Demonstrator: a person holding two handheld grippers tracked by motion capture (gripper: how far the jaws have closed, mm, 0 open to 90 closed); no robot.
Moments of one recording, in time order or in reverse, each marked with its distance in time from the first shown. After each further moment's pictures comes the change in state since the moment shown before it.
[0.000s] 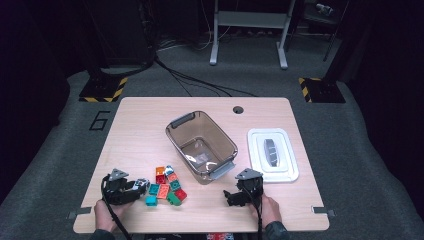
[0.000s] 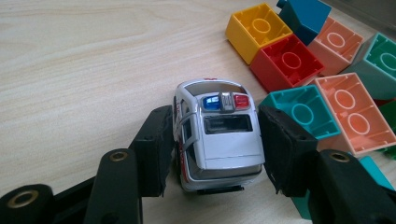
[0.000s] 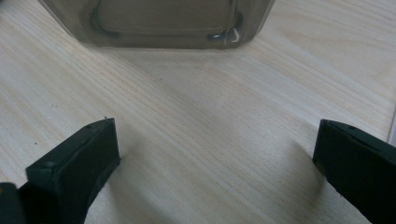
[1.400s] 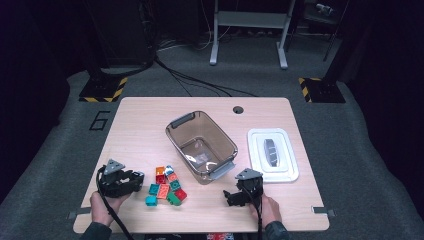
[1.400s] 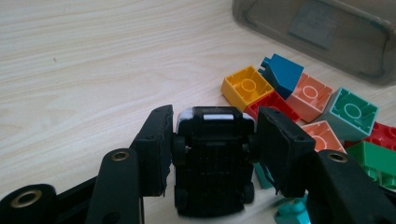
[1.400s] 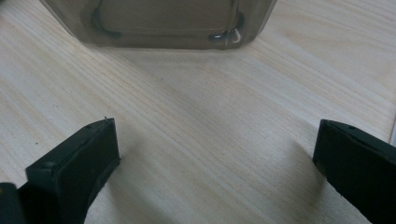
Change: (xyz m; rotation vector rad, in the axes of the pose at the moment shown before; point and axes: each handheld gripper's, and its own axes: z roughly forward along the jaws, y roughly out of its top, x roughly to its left) left arm -0.003 0.033 -0.023 -0.093 0.015 0.063; right arm 0.002 0.000 0.000 0.005 0.006 0.019
